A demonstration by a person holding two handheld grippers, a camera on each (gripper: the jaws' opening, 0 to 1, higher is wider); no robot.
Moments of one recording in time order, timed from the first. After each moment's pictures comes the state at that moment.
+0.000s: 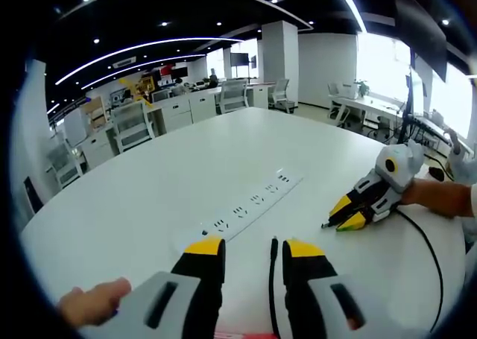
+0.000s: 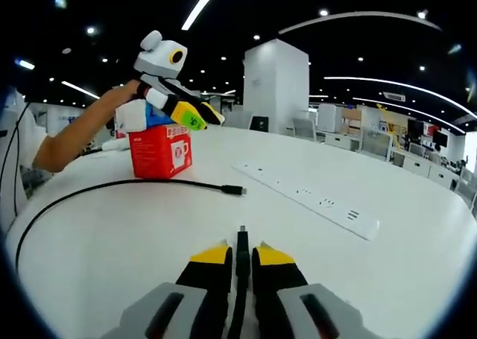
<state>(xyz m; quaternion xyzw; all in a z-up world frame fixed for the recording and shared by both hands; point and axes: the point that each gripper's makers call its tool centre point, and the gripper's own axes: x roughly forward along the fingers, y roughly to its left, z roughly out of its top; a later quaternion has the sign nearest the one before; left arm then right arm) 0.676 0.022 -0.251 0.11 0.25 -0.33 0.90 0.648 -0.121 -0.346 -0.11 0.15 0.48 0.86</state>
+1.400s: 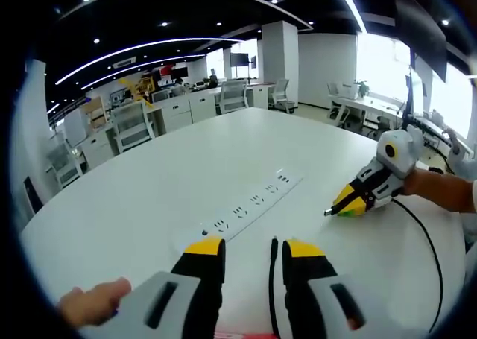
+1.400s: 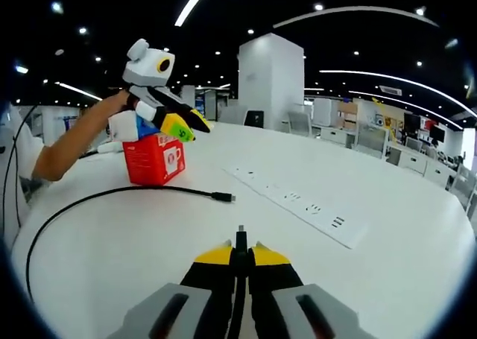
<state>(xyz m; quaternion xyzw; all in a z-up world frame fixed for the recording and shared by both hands) 0.676 0.021 -0.250 0.11 0.25 -0.33 0.90 0.655 -0.132 -0.322 -0.12 0.17 0.47 0.86</state>
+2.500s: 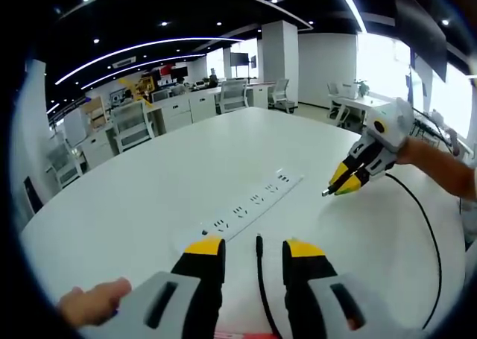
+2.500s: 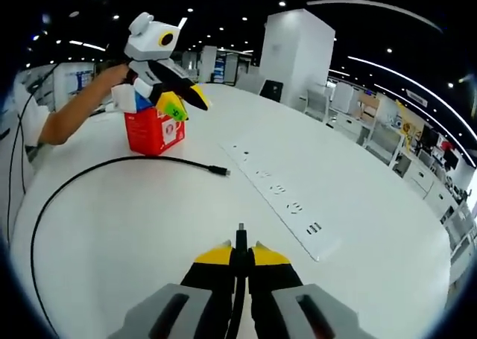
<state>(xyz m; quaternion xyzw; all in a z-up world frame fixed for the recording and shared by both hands) 0.677 0.023 -0.251 0.11 0.26 -0.33 0.90 0.675 -0.154 -0.312 -0.24 0.23 0.49 0.80</state>
